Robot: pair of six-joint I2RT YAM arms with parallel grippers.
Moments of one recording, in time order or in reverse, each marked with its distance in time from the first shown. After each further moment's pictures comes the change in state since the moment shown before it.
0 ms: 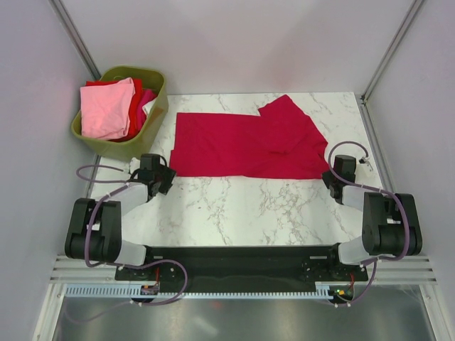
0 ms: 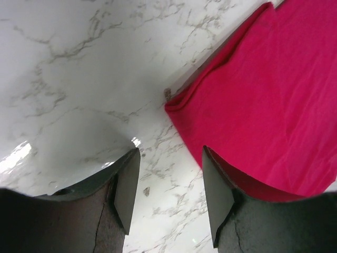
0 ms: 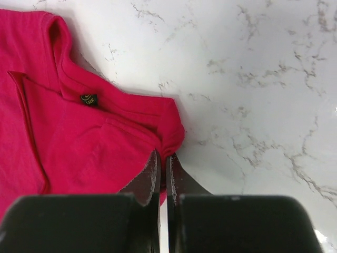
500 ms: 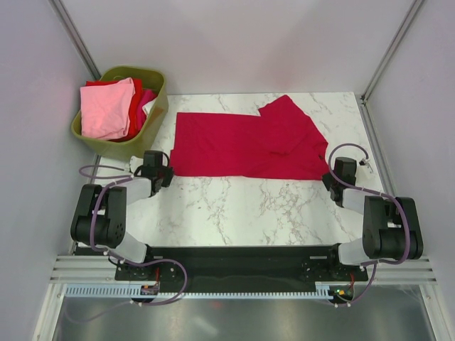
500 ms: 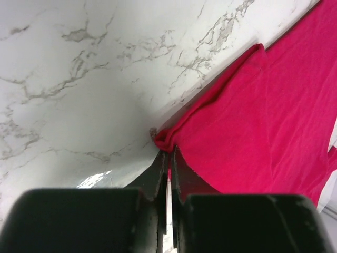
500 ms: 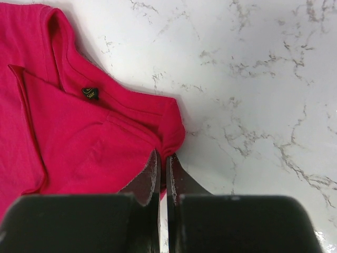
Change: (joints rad) left arm 0.000 0.148 0.042 0.138 -0.067 -0.098; right arm 0.000 -0.044 -0.044 0.009 -0.005 -0.006
